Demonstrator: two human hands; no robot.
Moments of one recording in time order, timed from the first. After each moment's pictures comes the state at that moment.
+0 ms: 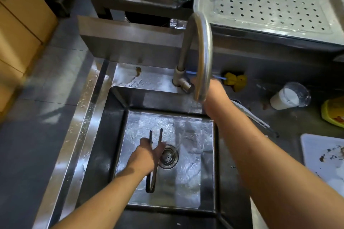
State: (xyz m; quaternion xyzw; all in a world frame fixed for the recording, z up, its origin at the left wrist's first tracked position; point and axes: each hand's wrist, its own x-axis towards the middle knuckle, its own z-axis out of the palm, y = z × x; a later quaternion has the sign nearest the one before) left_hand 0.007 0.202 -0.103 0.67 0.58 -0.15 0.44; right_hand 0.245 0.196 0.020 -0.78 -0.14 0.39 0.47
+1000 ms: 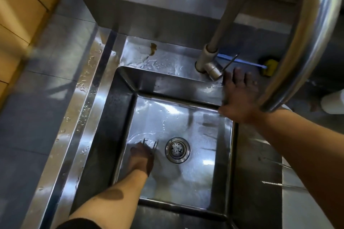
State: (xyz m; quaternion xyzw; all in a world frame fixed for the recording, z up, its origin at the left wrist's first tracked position) left_hand -0.040 0.206 -0.289 0.72 0.59 -0.26 0.26; right_hand 0.337 0.175 -0.180 -0.87 -0.46 0.15 -0.06
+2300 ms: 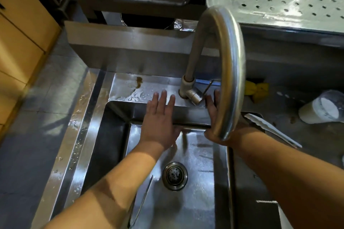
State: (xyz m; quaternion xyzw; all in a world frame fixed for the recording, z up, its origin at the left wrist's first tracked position) left_hand 0.109 0.301 -0.117 0.93 0.33 -0.02 0.13; right_hand 0.289 0.176 -0.072 -0.84 -0.49 0.24 -0.08
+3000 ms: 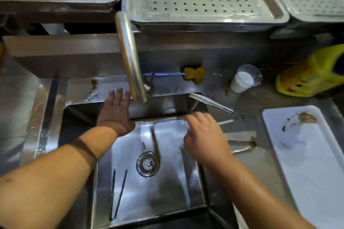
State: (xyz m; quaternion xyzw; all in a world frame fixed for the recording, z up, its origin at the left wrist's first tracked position) left_hand 0.111 0.299 -0.070 0.92 0.33 -0.17 0.11; right_hand 0.224 0.035 -0.017 -0.89 -0.44 0.09 0.13
